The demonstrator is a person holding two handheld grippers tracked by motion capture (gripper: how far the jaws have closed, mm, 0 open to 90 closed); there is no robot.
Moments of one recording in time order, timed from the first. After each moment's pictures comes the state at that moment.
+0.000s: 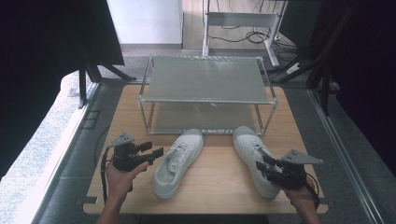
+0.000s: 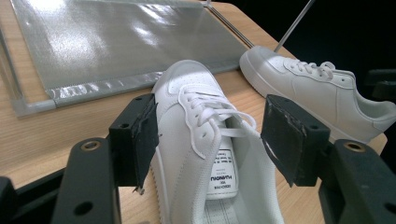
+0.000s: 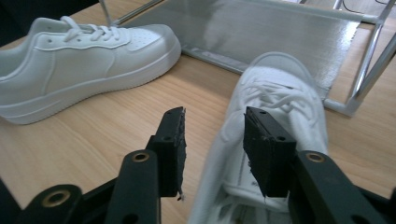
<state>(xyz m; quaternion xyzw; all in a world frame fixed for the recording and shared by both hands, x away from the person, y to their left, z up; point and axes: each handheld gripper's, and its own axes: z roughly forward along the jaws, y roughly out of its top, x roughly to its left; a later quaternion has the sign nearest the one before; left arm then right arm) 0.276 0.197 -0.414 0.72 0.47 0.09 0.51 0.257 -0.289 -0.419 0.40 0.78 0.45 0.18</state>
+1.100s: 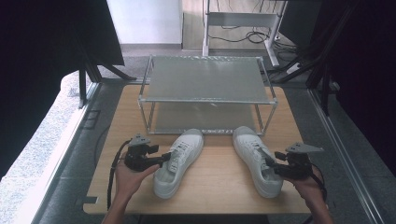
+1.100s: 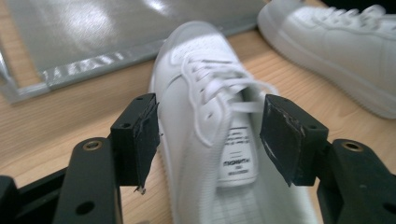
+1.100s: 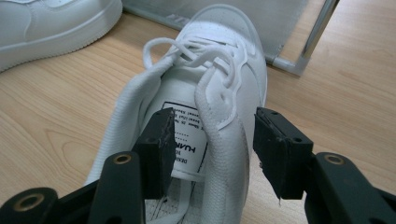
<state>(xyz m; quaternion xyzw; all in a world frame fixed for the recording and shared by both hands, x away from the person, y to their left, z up) 0.288 0.169 -0.430 0.77 0.46 0.10 0.42 0.289 -0.319 -0.434 0.45 0.79 0.37 0.18</state>
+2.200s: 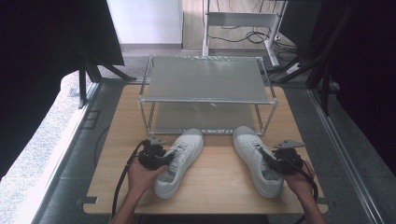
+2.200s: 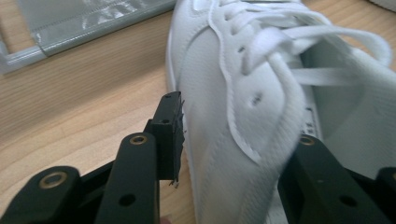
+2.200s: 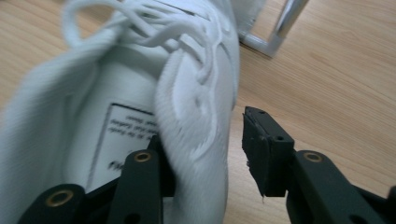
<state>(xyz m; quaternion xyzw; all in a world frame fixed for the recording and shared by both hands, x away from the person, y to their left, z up) 0.313 0.139 -0.460 0.81 0.48 0.12 0.31 0.313 -0.300 -0.453 0.47 0.81 0.27 0.24</state>
